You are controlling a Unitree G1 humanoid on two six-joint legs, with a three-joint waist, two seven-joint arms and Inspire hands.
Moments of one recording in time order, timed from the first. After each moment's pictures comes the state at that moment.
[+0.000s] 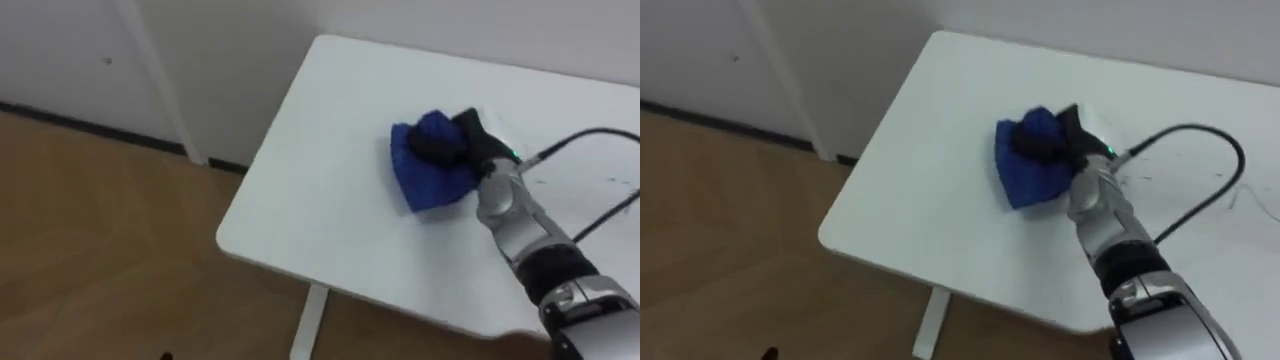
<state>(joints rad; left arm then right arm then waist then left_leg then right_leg) 0.27 0.22 0.03 0.91 0.05 0.13 0.14 -0.60 -0.32 0.26 0.94 -0.40 0.04 -0.21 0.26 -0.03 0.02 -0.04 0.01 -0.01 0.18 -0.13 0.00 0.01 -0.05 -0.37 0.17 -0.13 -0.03</state>
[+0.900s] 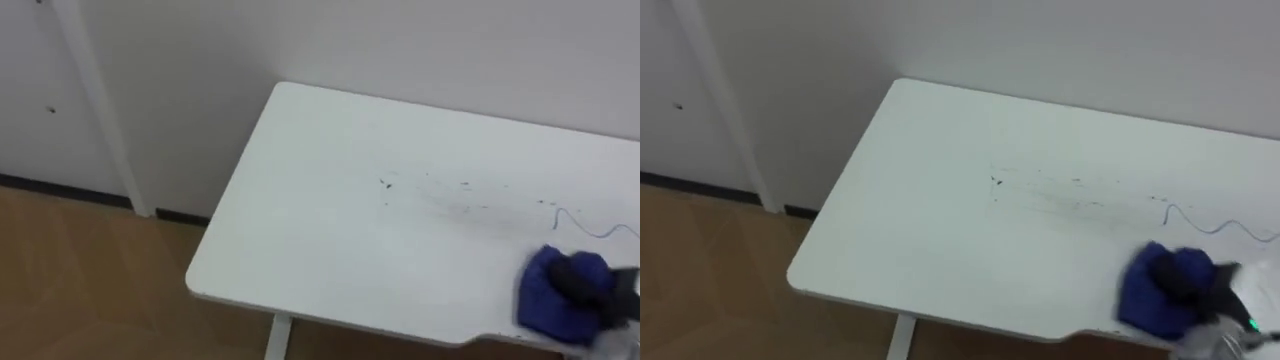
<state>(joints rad) 0.30 0.22 0.07 0.92 0.08 0.11 0.18 -0.28 -0.39 0.07 0.96 -0.32 0.11 -0.35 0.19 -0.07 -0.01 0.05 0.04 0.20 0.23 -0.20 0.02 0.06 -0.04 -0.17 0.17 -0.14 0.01</state>
